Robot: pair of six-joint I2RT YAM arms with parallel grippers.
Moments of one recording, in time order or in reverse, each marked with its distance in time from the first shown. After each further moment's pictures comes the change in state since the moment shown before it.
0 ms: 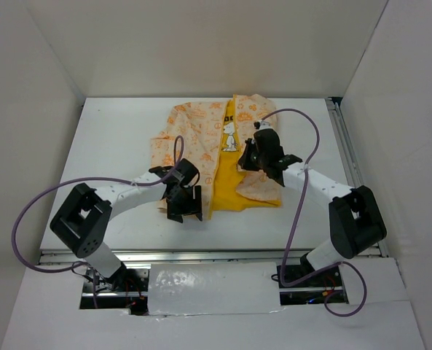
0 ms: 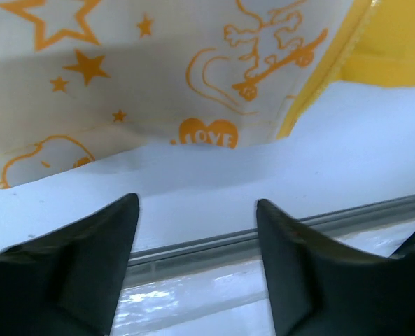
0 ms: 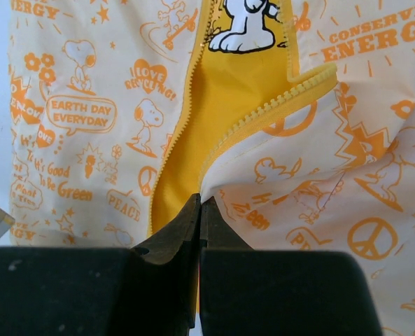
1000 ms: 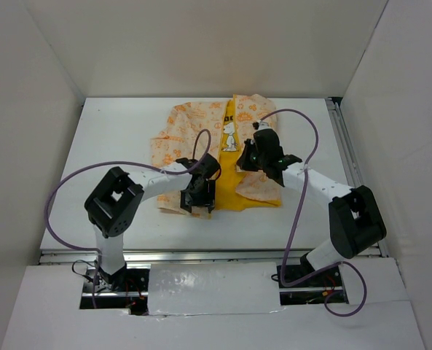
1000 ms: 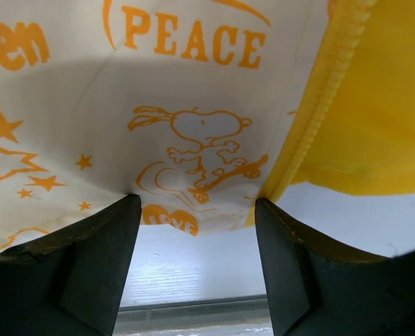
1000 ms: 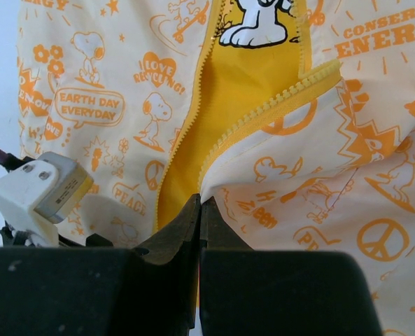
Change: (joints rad) left arm -0.068 0.268 0.256 -0.053 -0.179 0.029; right arm 0.003 0.002 -0.002 -0.003 -0.025 0.001
